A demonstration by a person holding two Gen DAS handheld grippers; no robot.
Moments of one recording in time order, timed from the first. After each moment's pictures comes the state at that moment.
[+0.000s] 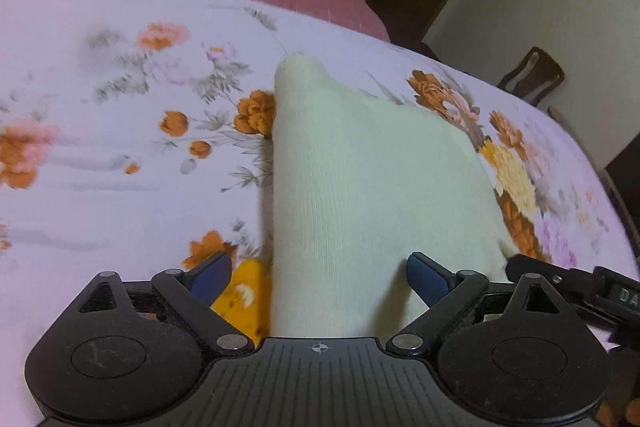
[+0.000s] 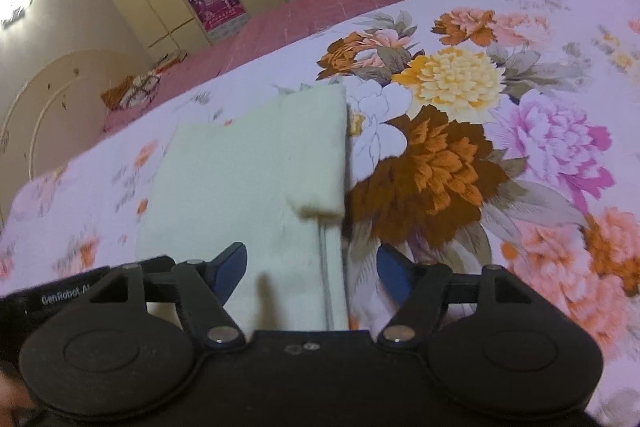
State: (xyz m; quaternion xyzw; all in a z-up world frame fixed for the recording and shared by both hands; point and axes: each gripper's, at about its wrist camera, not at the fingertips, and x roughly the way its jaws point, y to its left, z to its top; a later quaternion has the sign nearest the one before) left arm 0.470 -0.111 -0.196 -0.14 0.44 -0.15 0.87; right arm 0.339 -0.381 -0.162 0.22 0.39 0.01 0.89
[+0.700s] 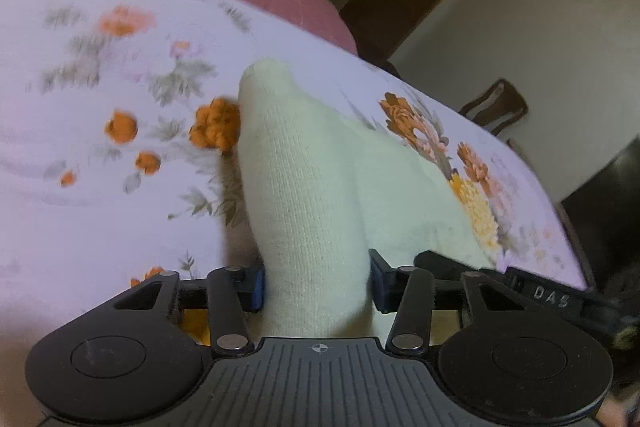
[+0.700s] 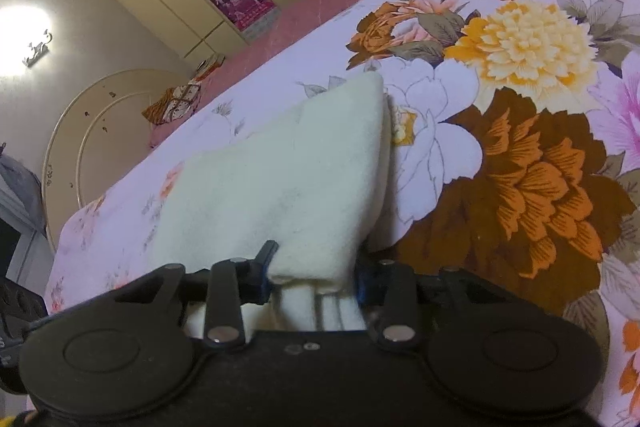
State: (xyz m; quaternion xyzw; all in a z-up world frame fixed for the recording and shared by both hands) left arm 0.492 -0.119 -0.206 -0.19 0.42 -0.20 0.87; right arm 0.395 -0.379 -0.189 0.27 0.39 0.08 0.88
